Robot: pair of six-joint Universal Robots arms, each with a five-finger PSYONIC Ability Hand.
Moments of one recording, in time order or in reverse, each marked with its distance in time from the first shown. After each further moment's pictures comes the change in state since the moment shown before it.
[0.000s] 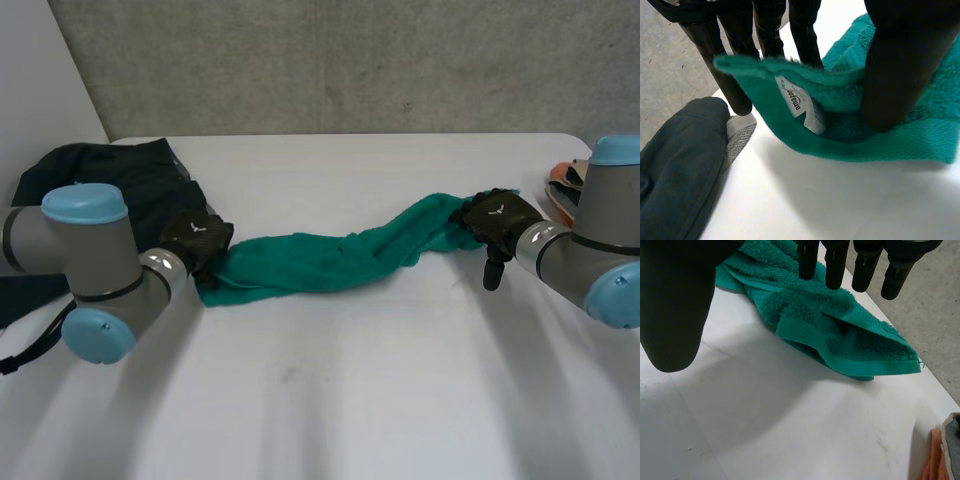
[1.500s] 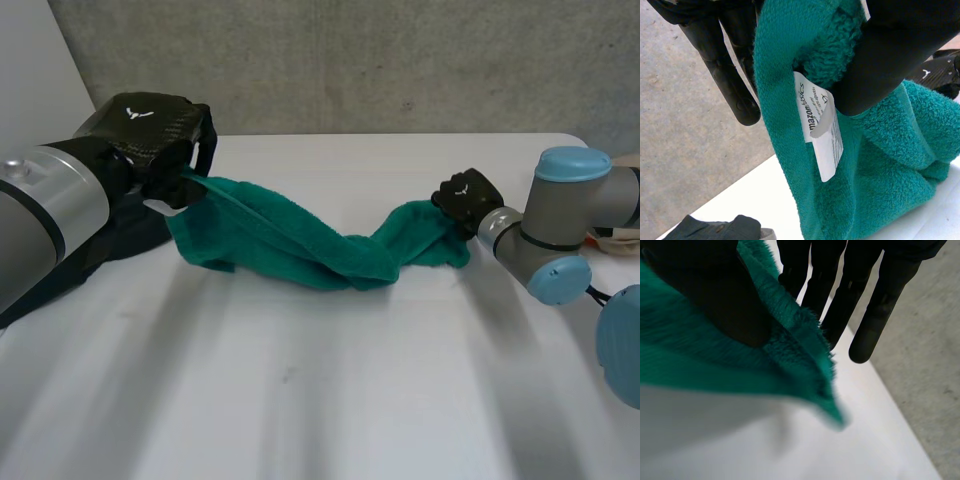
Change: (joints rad) left arm -0.083 0.650 -0.038 -0.411 -0.003 -0.305; right arm 0.053 0.342 -0.439 -0.101 -0.036 -0.060; left_hand 0.389 0.457 0.455 0.466 0.423; right_hand 0.908 0.958 0.953 0.956 0.938
